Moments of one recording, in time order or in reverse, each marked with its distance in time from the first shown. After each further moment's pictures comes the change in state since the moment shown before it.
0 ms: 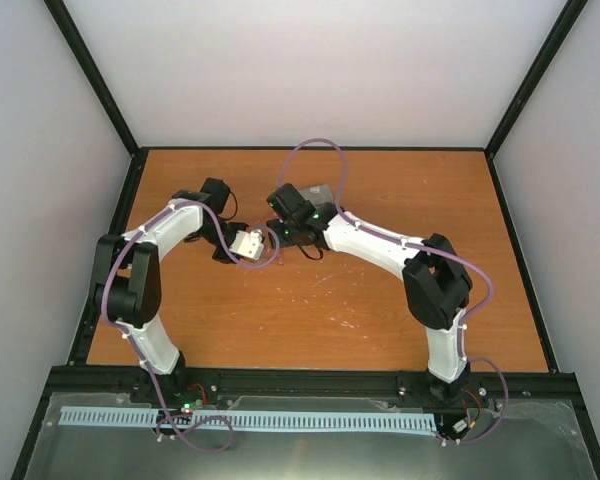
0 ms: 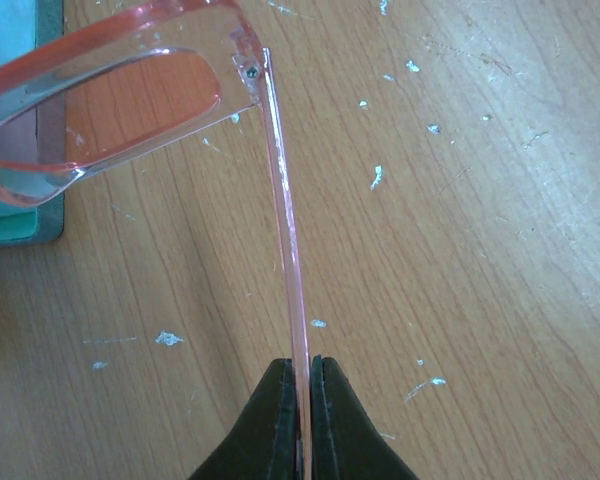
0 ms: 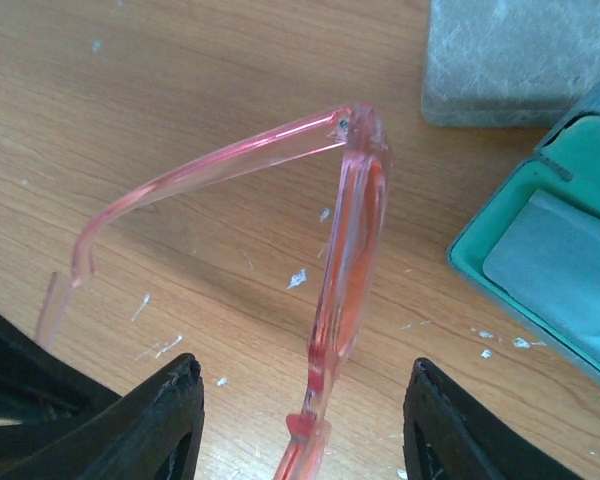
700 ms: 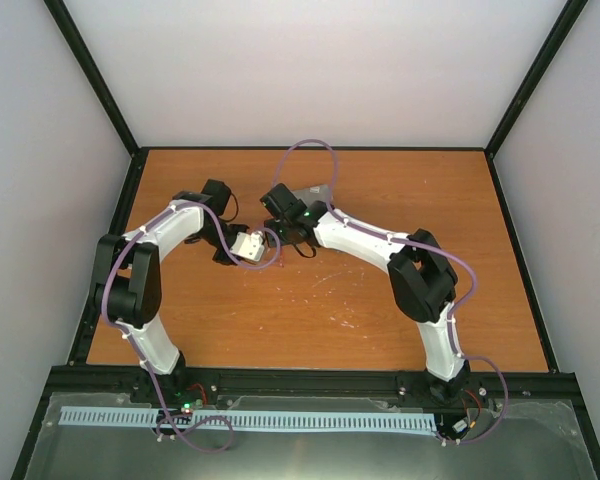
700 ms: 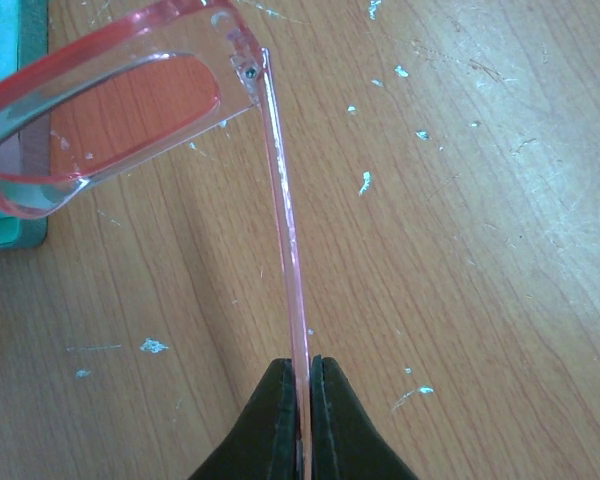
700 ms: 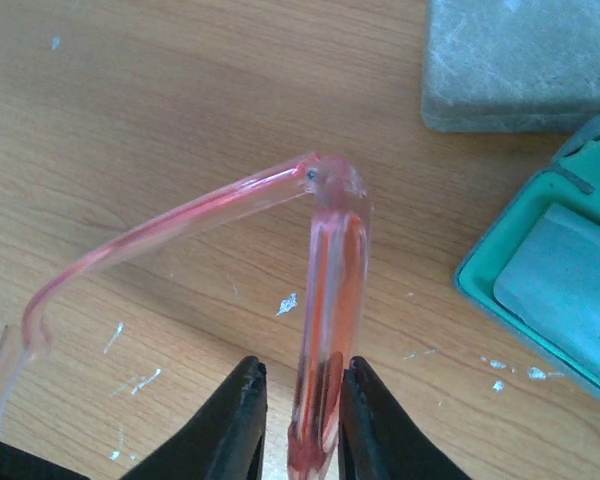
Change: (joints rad) left arm -0.011 -0.002 -0.010 0.000 0.002 -0.012; right arm 0.002 0.103 0.083 -0.023 0.022 0.017
